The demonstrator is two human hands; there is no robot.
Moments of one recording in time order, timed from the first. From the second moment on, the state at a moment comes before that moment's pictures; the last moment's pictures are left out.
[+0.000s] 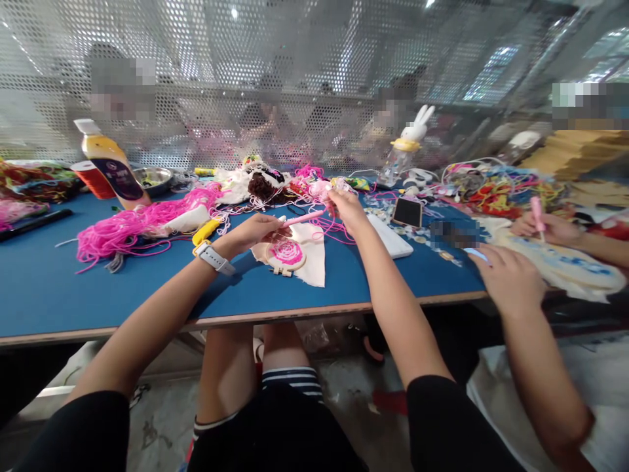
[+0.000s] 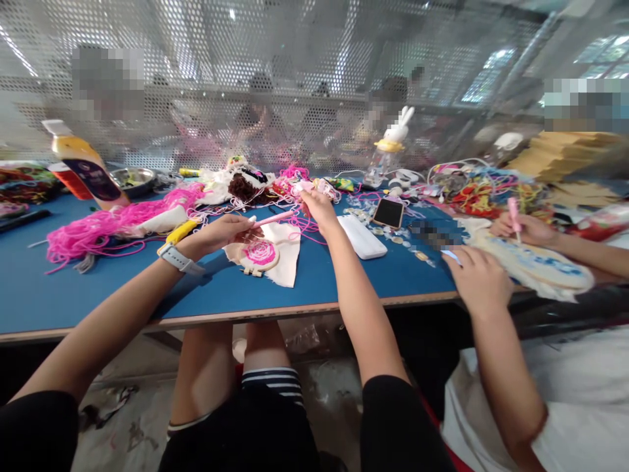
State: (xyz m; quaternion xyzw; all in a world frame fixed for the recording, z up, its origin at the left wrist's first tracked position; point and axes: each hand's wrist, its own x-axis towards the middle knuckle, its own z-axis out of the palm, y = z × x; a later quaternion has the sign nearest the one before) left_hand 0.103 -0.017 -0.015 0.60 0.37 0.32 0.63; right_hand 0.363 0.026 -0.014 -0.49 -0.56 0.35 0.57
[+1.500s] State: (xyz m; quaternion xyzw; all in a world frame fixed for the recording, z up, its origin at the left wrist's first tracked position) left_hand 0.112 -0.047 0.006 0.82 0.42 0.32 0.21; right_hand 0.303 -0.011 0.000 -0.36 -0.44 0.58 0.58
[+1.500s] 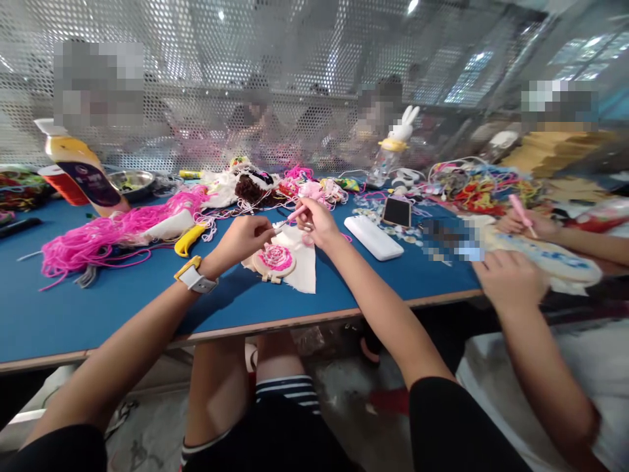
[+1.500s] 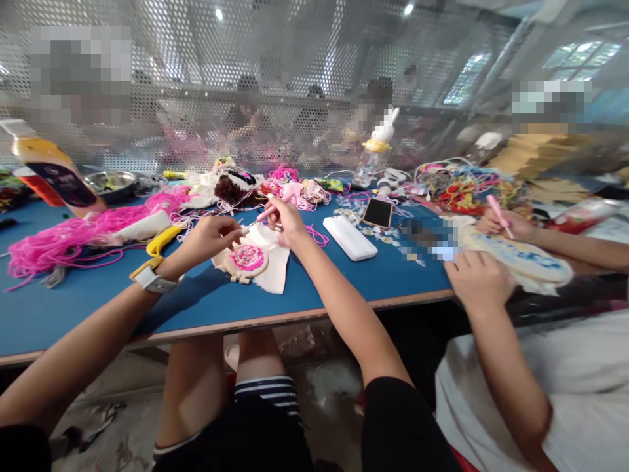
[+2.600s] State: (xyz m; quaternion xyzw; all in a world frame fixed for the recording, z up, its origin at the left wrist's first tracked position) left_hand 0.122 -0.057 0.012 0.65 0.24 0.53 0.48; right_hand 0.302 -0.023 -0.005 -0.28 -0.57 0.58 0.51
